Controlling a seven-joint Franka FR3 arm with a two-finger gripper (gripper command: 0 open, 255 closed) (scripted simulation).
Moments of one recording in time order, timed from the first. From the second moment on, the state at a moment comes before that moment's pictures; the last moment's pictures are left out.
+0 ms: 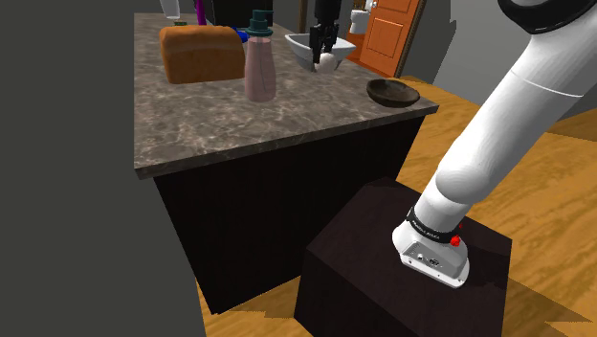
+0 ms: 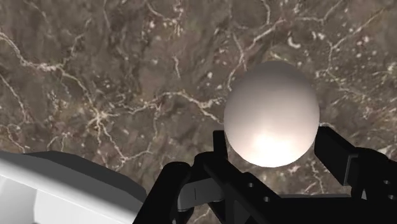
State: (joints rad) arm -0.03 -0.10 -0.16 -1.79 0.00 1.65 -0.29
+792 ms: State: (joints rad) arm -0.03 -0.06 -0.16 -1.59 0.01 1.49 -0.30
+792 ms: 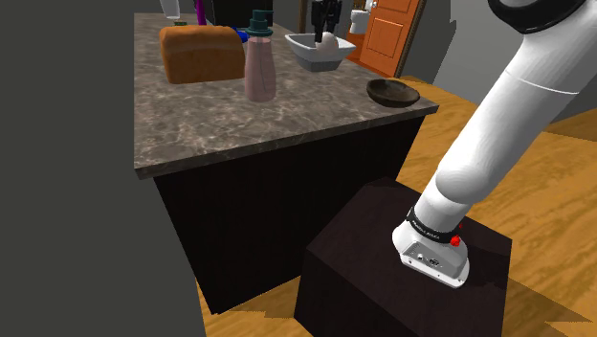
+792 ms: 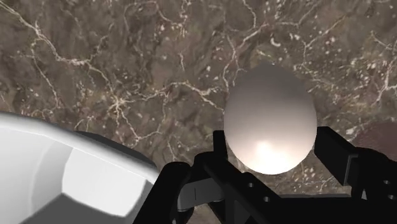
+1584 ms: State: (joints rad) arm -0.09 -0.41 -0.23 -1.91 -0.08 1.47 -0.42
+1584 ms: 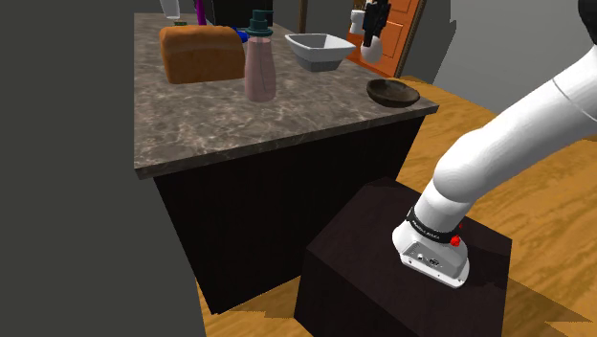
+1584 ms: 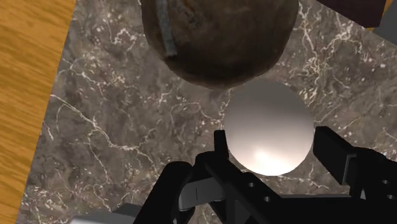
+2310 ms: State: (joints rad) arm -0.15 -0.62 -0.28 -2.12 -0.15 1.49 -0.50
